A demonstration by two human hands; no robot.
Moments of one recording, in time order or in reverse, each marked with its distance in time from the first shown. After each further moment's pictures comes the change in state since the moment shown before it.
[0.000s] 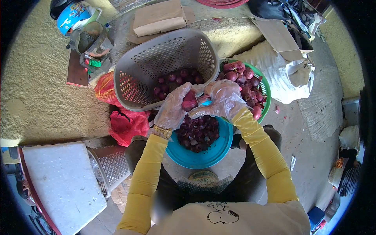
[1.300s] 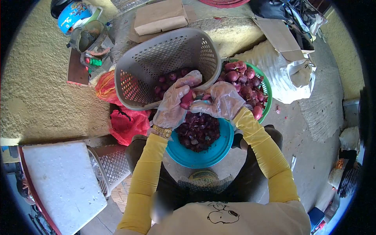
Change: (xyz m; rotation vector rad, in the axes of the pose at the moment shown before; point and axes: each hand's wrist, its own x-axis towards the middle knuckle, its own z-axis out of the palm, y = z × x) left_hand 0.008 -0.013 -0.015 -0.257 0.037 0.068; right_hand -0.003 0.006 0.014 0.316 0.107 -0.076
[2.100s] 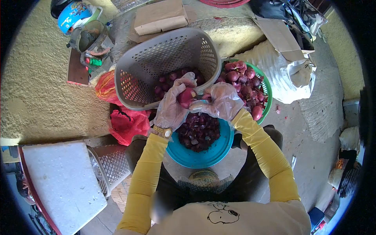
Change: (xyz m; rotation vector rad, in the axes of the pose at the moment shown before) left_hand -0.005 -0.001 0.002 -0.184 0.105 -0.076; right_hand -0.003 0.007 0.010 -0.042 0.054 0.002
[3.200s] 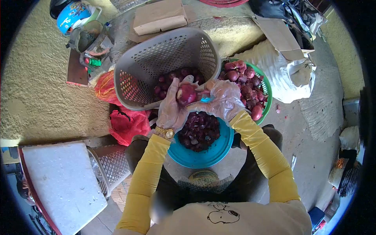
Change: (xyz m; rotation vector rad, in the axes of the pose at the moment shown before) left_hand 0.003 -0.008 0.004 -0.206 0.148 -0.062; right_hand 0.006 -0.018 -0.008 -0.190 -0.017 0.199
